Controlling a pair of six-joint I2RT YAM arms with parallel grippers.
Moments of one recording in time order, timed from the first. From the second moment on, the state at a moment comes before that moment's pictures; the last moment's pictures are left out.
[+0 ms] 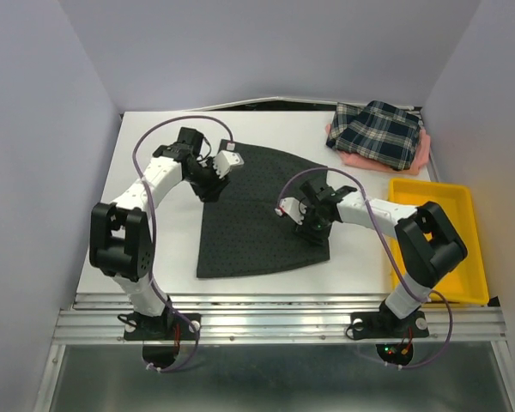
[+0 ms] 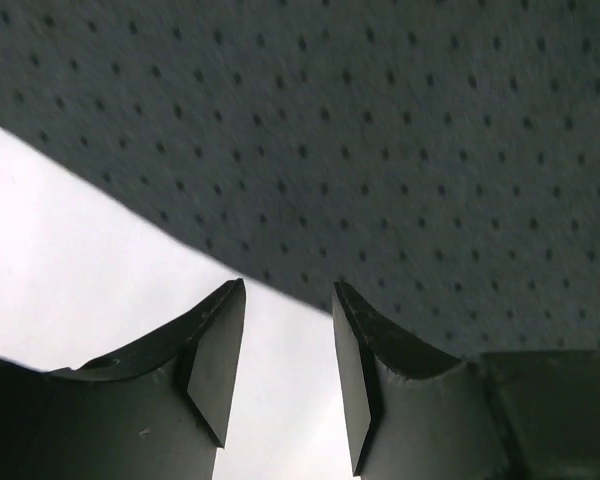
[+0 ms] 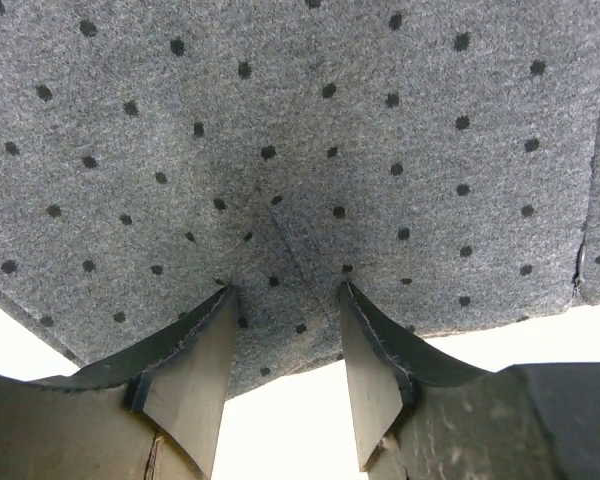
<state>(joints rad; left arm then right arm) -0.24 1.66 1.31 -0.83 0.41 0.81 0.59 1.68 1.01 -0.61 -0.17 -0.63</state>
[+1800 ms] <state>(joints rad) -0.09 2.34 2.01 -0.81 0.34 0.62 0.27 2.45 2.16 -0.86 -0.37 -0.65</state>
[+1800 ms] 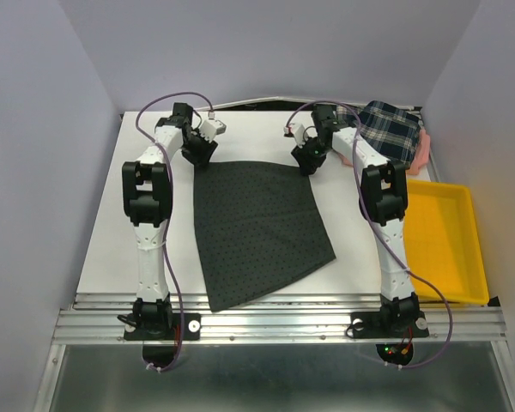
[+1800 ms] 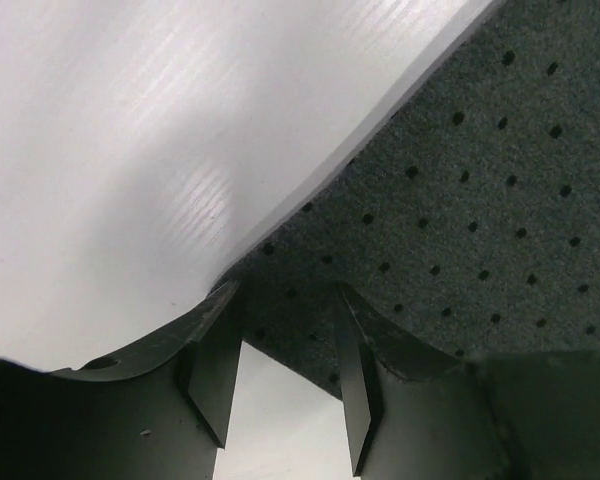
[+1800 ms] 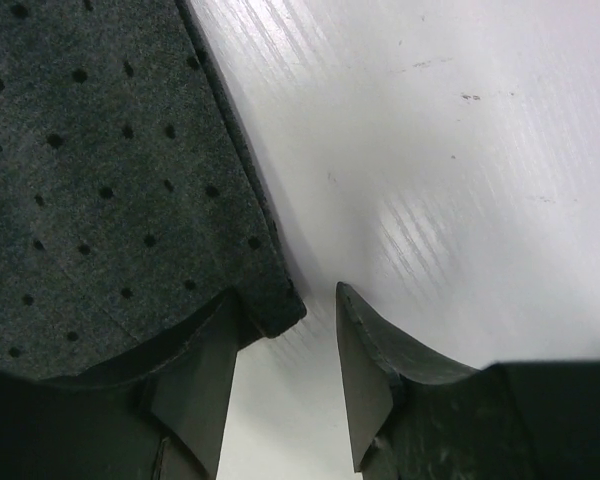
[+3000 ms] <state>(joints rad) -0.09 2.45 2.18 -0.90 0.30 0.77 0.28 2.45 2.16 -0.80 -0.31 -0.64</state>
